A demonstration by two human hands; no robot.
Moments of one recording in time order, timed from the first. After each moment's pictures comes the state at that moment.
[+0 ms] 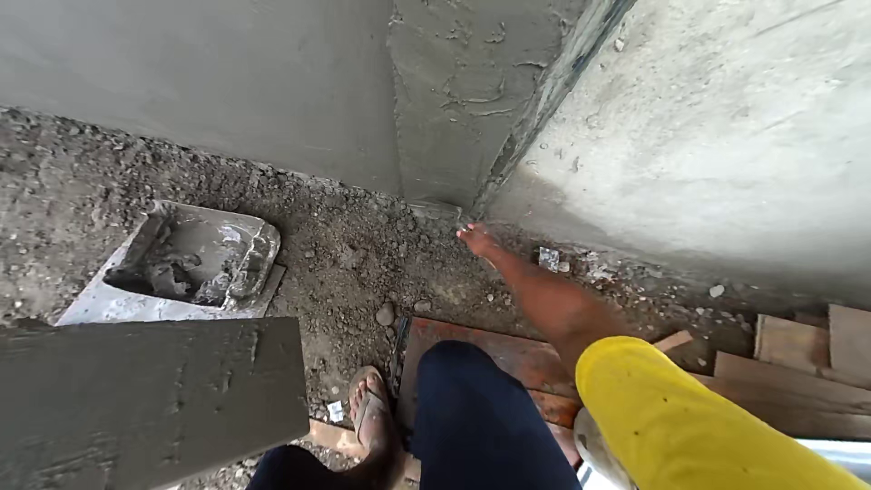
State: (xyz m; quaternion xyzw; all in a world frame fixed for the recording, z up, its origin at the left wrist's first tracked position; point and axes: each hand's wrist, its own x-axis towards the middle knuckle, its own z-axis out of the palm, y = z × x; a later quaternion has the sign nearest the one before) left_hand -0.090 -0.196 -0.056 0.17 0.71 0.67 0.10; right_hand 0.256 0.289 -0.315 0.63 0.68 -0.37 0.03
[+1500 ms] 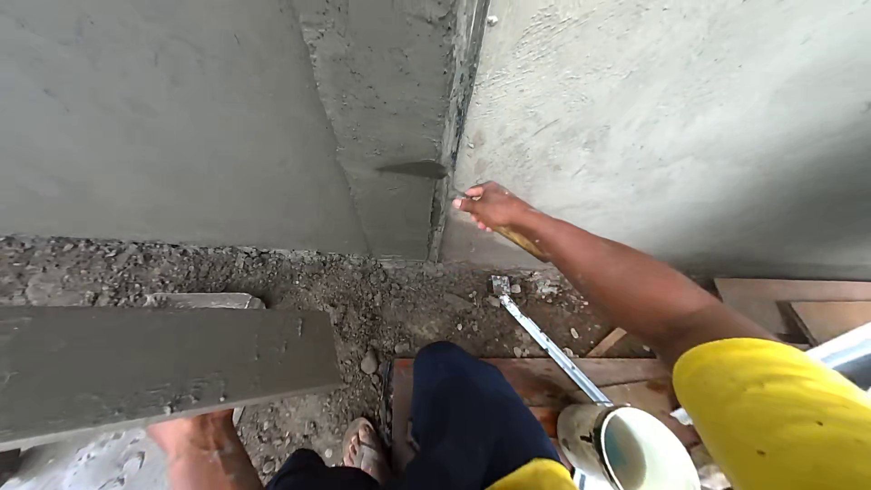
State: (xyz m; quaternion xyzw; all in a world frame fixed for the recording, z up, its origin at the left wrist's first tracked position) left_hand -0.057 -0.062 -0.053 0.11 0.54 0.82 0.17; right_hand 0.348 0.265 0.020 0.57 0.70 -0.41 -0.13
